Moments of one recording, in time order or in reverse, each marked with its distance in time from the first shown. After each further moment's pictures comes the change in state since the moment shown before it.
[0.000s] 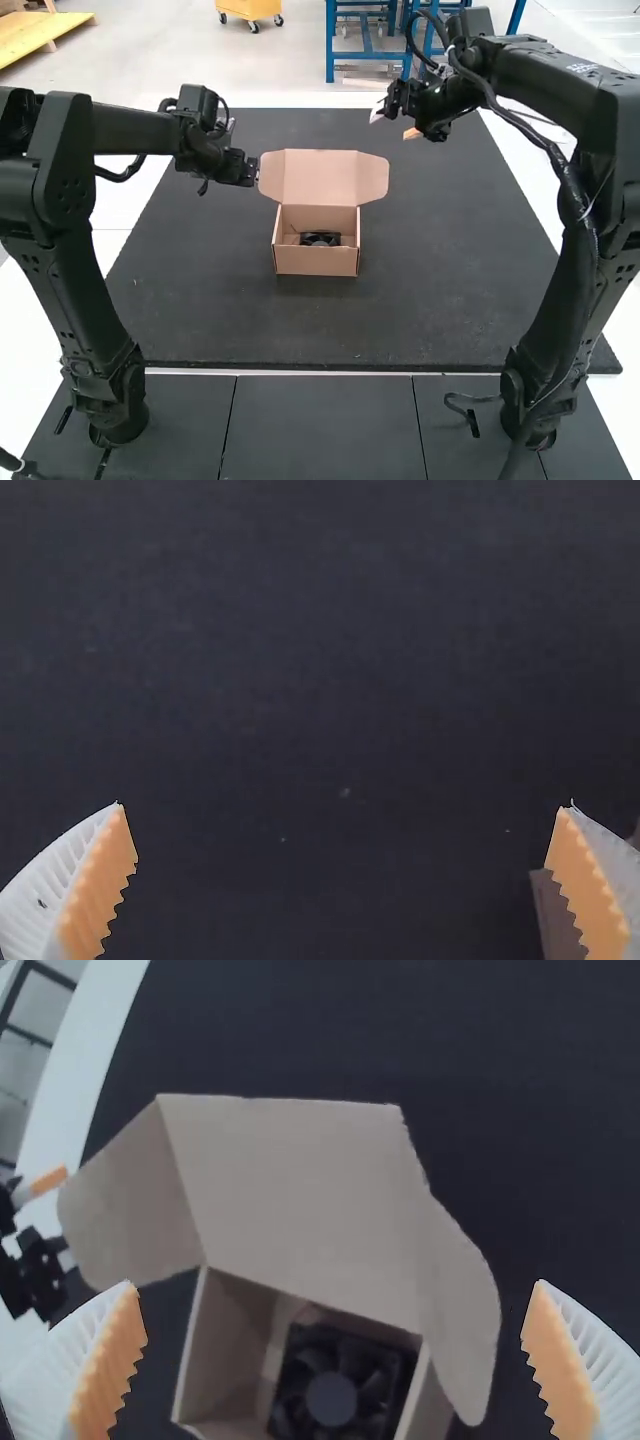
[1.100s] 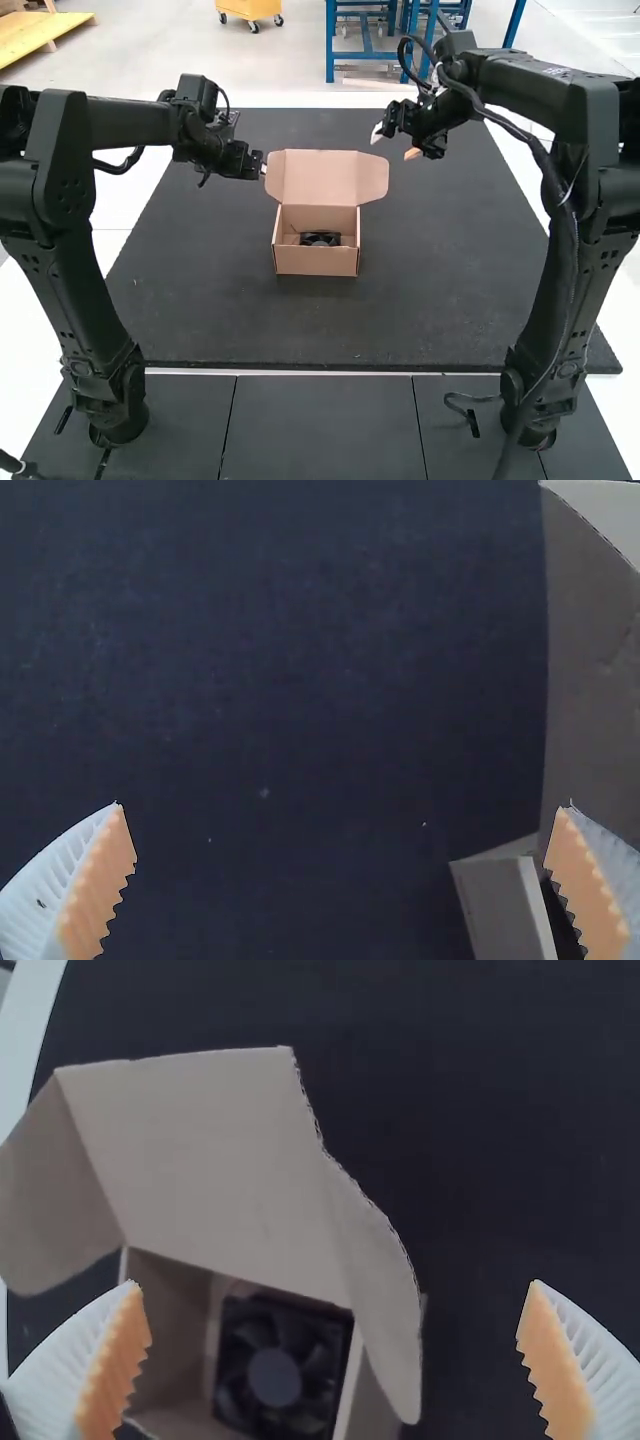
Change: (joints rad) left arm -0.001 0.000 0.069 -0.087 0.105 -0.008; right arm 0.000 0.094 0.008 -0.050 0.063 -0.001
